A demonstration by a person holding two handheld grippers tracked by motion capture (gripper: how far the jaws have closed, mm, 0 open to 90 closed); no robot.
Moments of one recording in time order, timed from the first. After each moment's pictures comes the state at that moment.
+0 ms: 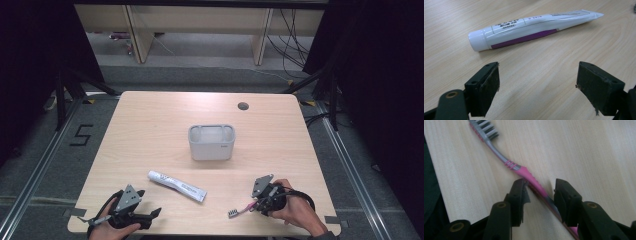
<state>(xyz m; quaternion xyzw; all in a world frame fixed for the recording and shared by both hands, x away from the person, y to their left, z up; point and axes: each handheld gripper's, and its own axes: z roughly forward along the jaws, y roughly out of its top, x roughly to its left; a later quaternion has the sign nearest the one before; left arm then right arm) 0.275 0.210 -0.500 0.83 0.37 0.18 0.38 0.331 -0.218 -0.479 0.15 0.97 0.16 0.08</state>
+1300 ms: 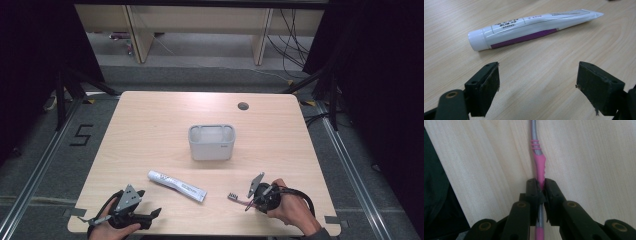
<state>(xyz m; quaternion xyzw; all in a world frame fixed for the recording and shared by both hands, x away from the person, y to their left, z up) 0.275 0.210 -0.501 0.83 0.37 0.18 0.38 0.332 -0.205 -0.475 0.18 0.98 0.08 0.05</state>
